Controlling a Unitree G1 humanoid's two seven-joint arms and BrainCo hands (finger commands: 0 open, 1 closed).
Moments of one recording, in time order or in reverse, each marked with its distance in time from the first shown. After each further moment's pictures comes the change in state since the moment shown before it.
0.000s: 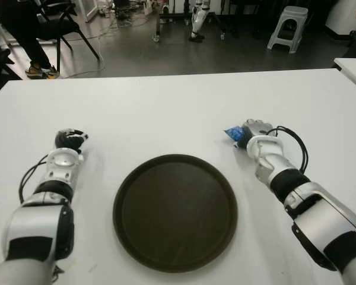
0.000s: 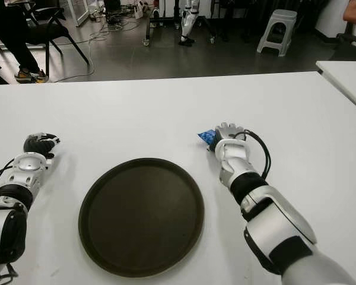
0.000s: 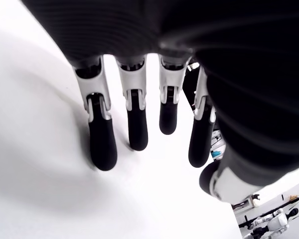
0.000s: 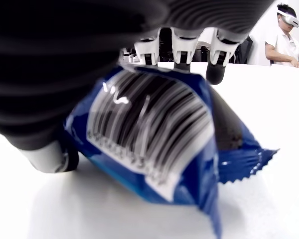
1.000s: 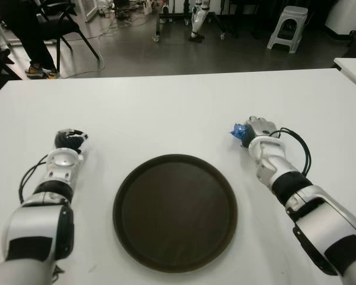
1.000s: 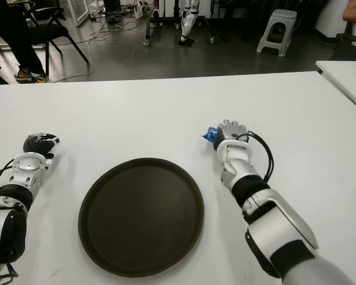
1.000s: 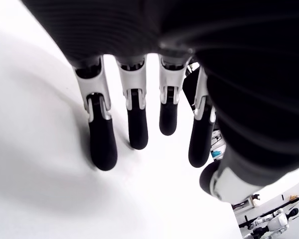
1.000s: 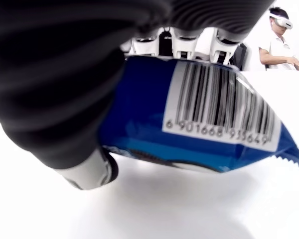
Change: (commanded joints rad) left arm 0.004 0.000 0.006 0.001 -0.003 -0.002 -0.006; right arm 0.024 -0.002 -0.098 -0.049 0.040 -0.090 -0.185
